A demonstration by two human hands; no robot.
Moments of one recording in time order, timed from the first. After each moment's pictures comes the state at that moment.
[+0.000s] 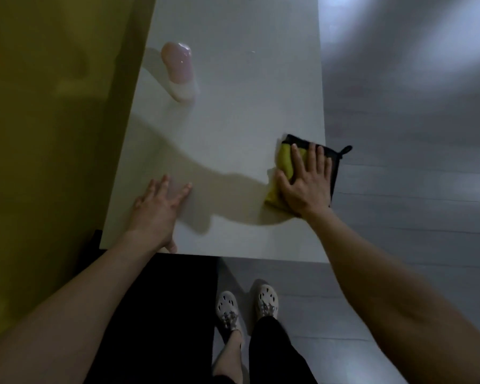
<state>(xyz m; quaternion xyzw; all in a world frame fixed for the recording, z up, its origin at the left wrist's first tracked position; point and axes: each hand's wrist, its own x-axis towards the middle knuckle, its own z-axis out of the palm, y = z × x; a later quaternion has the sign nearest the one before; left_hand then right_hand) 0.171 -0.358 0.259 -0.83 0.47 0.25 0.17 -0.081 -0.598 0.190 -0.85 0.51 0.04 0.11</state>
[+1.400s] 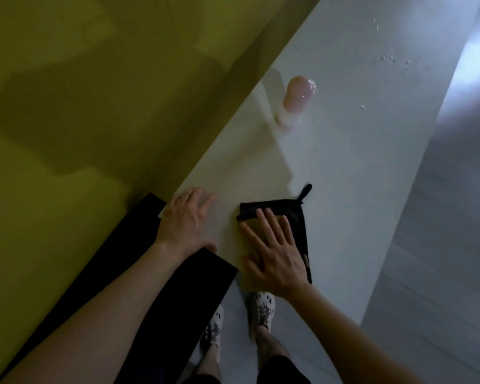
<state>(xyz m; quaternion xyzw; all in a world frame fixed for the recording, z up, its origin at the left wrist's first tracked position) 0.167 -0.290 0.267 -0.91 0.37 0.17 0.07 -0.015 -0.479 0.197 -0.99 0.04 0.07 0.10</state>
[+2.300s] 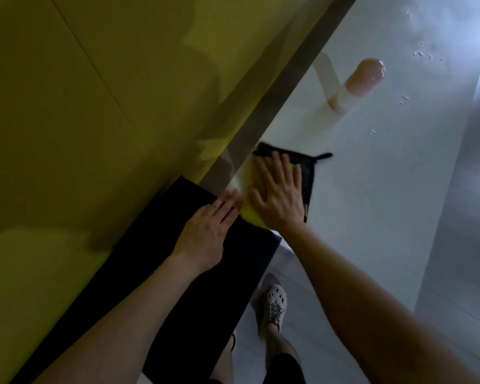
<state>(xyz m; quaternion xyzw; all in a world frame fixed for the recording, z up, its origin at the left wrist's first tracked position) 0.168 -0.146 0.186 -0.86 0.48 0.14 -0.09 0.134 -0.374 0.196 -0.98 0.19 0.04 0.08</state>
